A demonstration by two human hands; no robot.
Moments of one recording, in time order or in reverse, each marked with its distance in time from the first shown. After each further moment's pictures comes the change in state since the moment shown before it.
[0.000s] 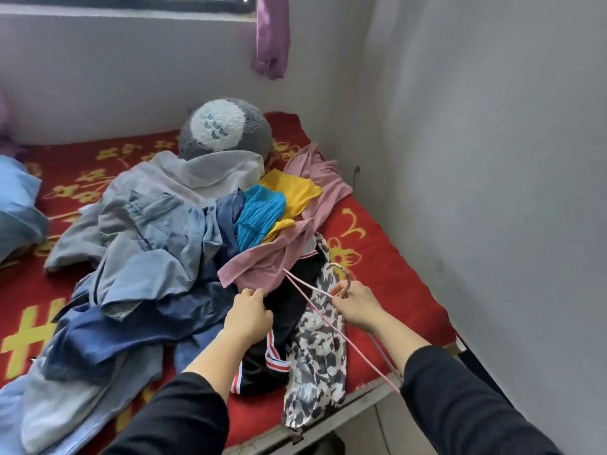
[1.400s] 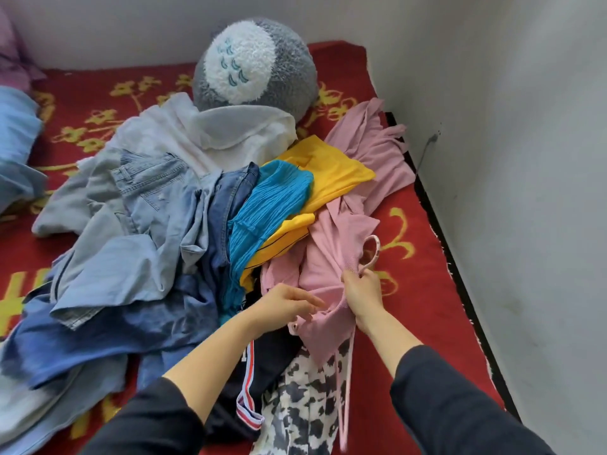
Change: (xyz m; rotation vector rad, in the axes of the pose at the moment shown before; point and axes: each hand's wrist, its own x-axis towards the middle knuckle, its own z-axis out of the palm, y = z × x) left_hand 0.207 0.085 0.010 -0.768 -0.395 -0.128; right_hand 0.273 0.001 -0.013 0.514 0.011 0.183
